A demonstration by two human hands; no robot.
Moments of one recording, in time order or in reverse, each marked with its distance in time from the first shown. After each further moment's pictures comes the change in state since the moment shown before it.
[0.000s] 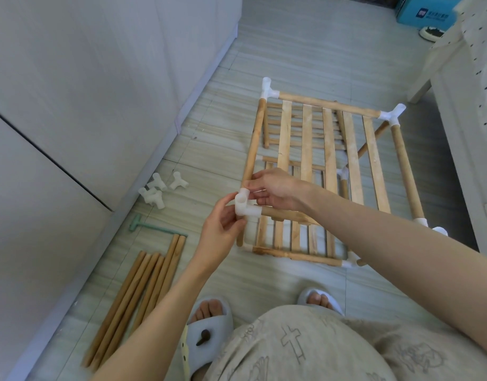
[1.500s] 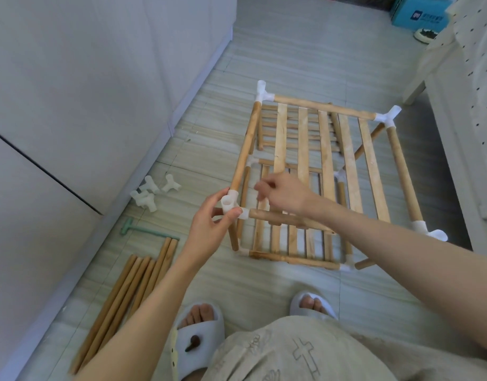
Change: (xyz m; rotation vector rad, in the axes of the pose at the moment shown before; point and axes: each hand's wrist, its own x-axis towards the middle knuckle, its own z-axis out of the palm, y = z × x) left_hand 0.018 0.003 0.004 0.167 0.069 0.018; right_hand -0.021 0.012 -0.032 -0.819 0.178 -0.334
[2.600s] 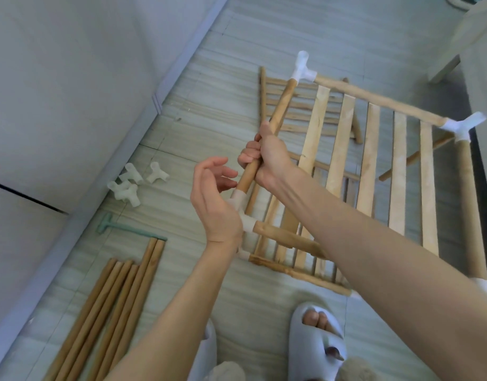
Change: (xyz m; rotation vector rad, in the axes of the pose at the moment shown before) left_hand 0.062 0.018 0.054 -0.413 0.616 0.108; right_hand 0.103 -0.018 0.018 1.708 0.208 0.406
